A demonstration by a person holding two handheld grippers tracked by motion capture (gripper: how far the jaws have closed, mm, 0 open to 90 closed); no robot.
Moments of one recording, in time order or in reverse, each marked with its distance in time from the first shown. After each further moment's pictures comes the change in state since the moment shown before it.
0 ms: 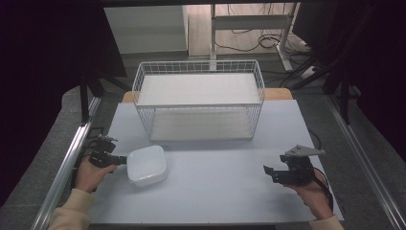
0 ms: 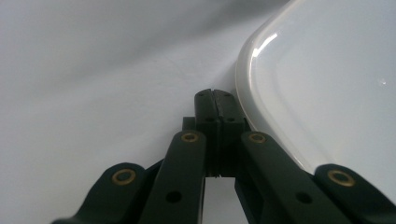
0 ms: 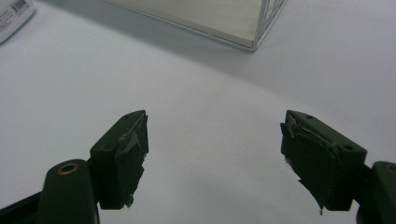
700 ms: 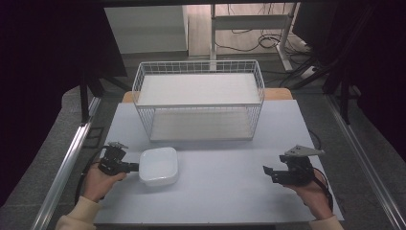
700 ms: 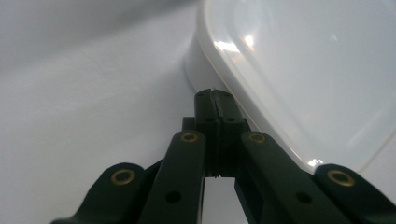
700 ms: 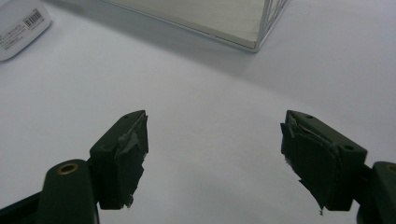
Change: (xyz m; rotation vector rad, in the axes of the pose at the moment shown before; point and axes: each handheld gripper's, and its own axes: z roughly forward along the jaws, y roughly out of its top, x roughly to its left) left arm -0.039 -0.005 0.001 -0.007 -0.056 0.044; right arm 0.002 0.001 0.000 -0.002 0.004 0.000
